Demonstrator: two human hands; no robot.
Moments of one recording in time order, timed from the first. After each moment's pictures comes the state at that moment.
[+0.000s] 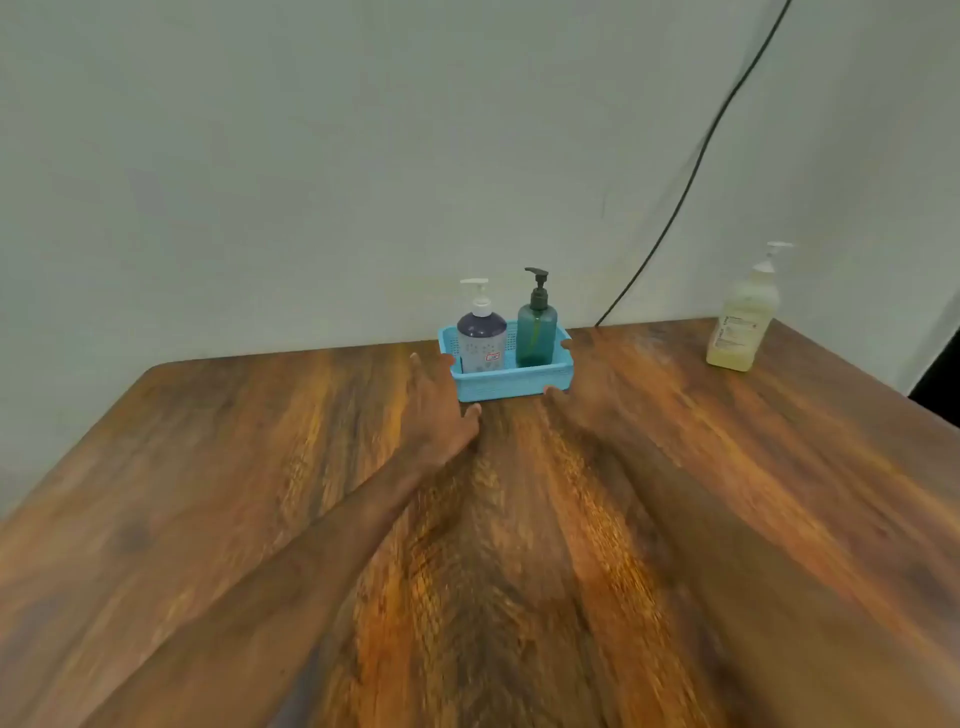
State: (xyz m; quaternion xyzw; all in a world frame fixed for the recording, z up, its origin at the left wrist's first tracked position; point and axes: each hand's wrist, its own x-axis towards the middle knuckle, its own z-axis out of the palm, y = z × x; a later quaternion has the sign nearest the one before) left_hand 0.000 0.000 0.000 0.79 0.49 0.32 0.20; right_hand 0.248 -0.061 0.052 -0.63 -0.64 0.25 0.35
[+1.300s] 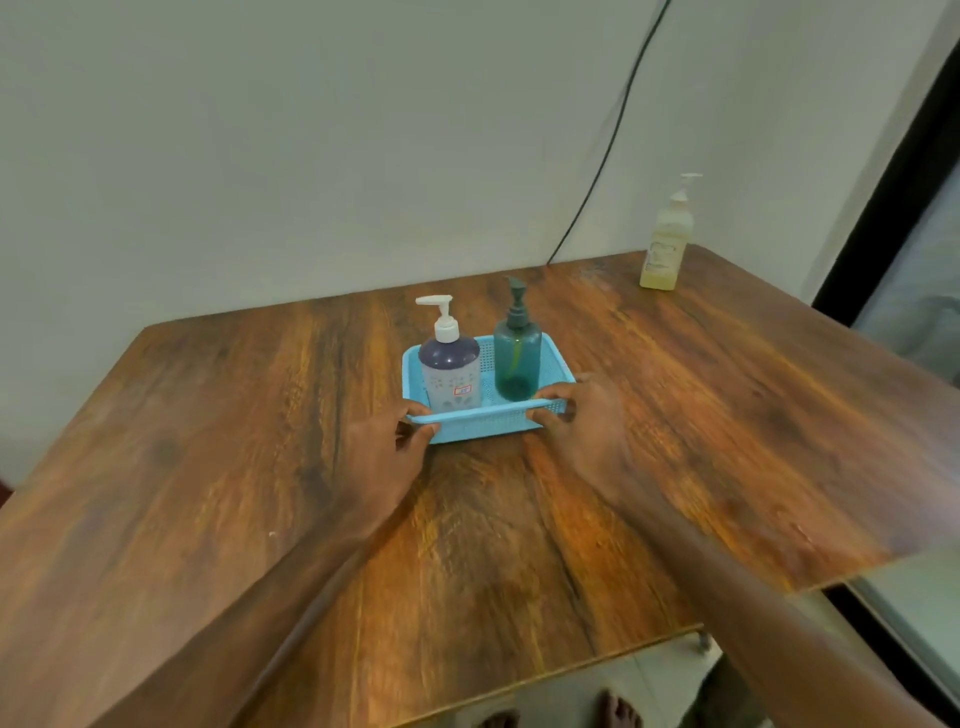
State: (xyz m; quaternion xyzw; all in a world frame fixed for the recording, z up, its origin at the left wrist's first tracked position) left_hand -0.082 -0.243 0.031 0.75 0.51 0.36 0.21; right_hand 0.173 -0.298 0.032 -0.75 -0.54 0.07 0.38
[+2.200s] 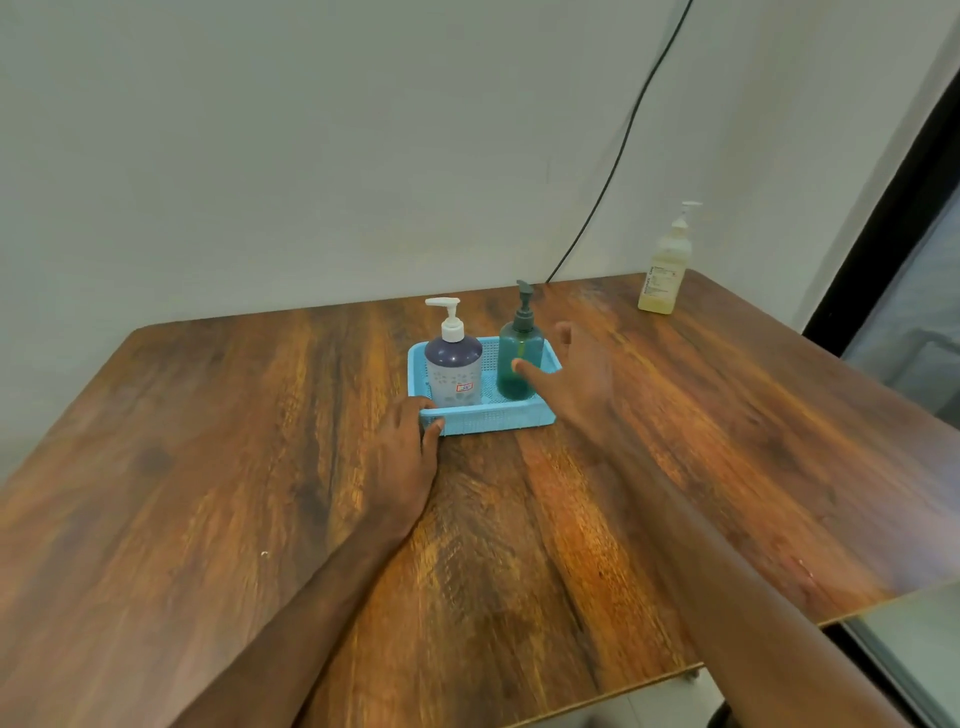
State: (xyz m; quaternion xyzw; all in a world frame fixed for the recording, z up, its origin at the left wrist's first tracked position) left_hand -0.048 -0.206 -0.003 0.74 0.51 0.38 0.19; right_hand 0.173 -0.241 0.092 -0.76 -0.47 0.09 0.44
